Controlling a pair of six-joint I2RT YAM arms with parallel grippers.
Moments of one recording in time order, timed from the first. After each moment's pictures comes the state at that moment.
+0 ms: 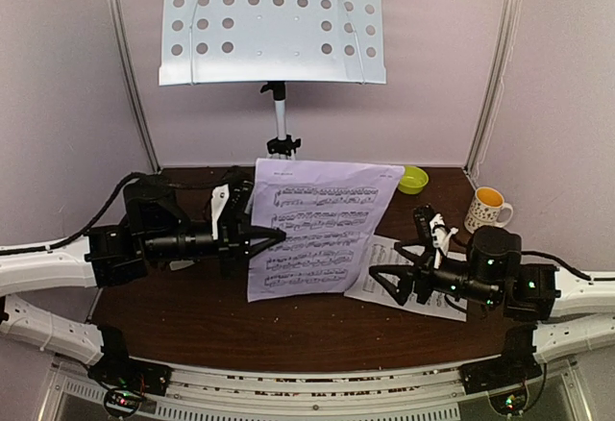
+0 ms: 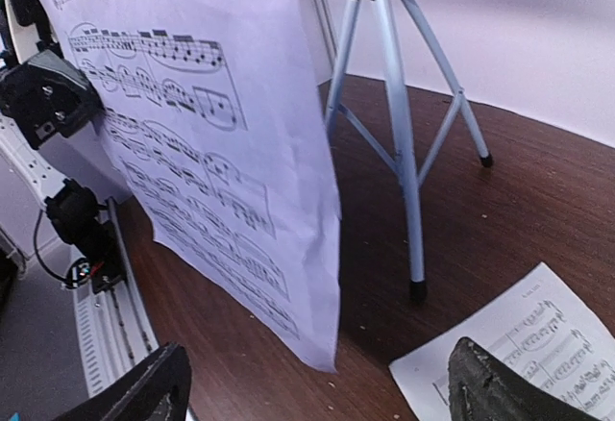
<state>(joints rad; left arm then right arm) -1.01 1.05 0.76 0.16 0.30 0.03 1.10 0.78 0.45 0.11 0.16 0.30</state>
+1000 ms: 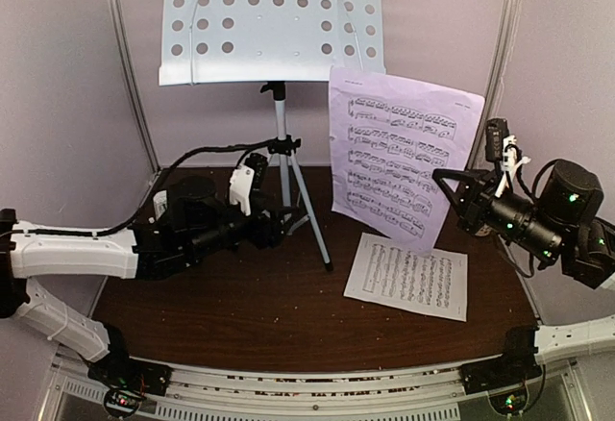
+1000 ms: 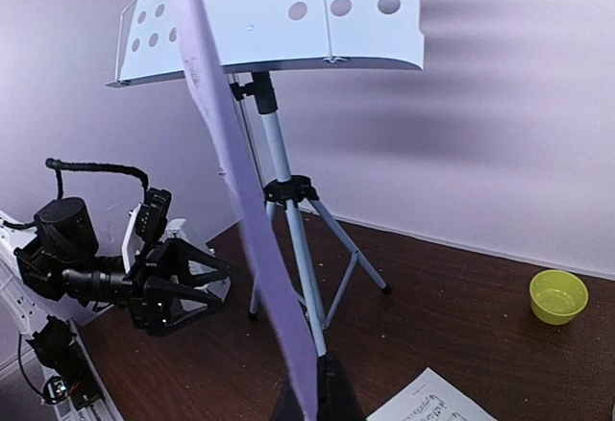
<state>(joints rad) -0.99 1.30 0.81 0.35 -0.16 -0.19 1.08 0.70 0.89 -0.18 0.39 0.19</state>
